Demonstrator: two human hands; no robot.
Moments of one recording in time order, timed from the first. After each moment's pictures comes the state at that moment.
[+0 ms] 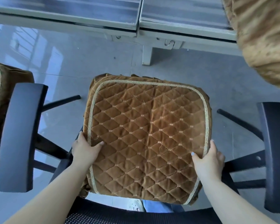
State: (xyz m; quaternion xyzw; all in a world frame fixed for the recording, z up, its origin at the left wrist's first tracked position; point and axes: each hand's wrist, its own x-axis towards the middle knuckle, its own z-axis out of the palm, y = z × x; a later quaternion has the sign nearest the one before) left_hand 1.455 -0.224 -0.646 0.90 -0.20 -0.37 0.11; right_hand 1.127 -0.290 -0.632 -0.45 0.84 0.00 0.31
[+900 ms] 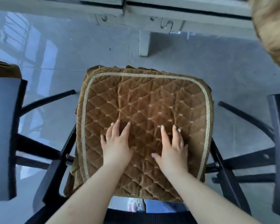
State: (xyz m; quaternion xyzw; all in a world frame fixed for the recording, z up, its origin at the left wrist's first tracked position) left_hand 1.363 -0.253 -0.655 0.81 -0.51 -0.30 -0.06; right_hand 1.200 -0.279 -0.653 -0.69 0.64 0.16 0.31
